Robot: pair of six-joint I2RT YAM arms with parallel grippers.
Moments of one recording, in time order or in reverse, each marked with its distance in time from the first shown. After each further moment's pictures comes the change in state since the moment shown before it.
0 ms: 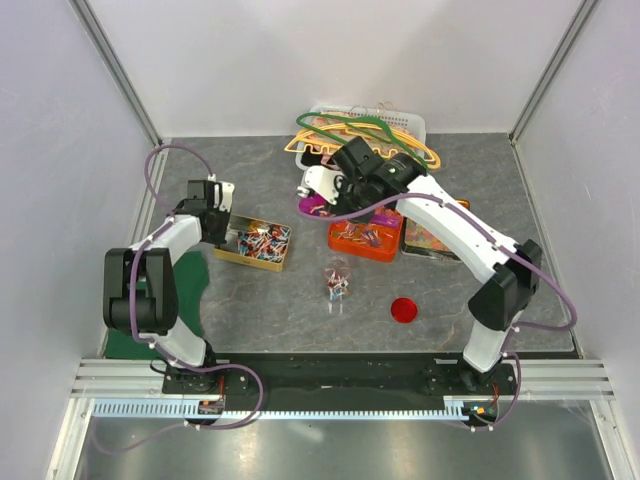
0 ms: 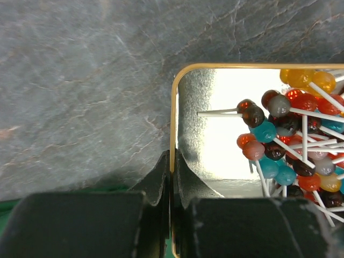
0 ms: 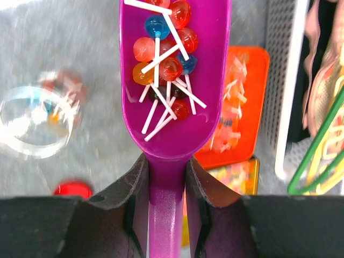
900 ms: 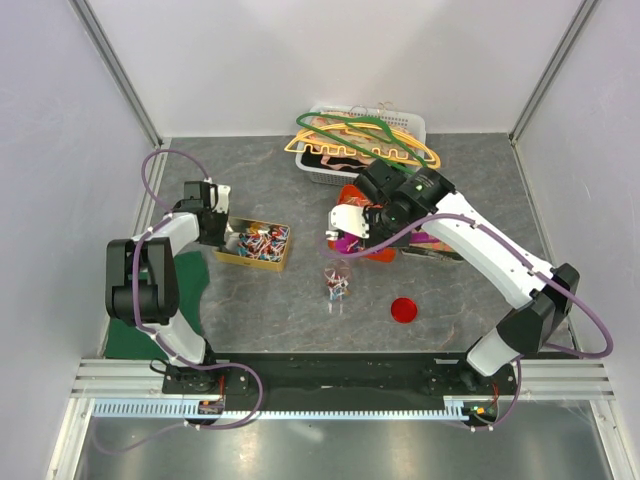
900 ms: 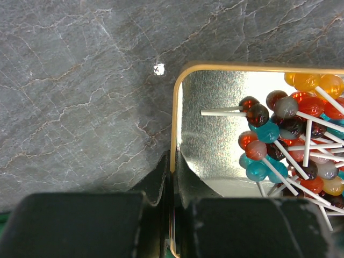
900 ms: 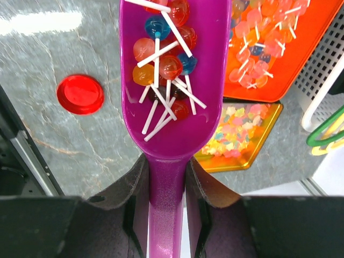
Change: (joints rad) left arm 0.046 0.087 0.016 0.000 0.079 -0.034; right arm 0.015 -0.221 -0.172 -0.290 0.056 -0.227
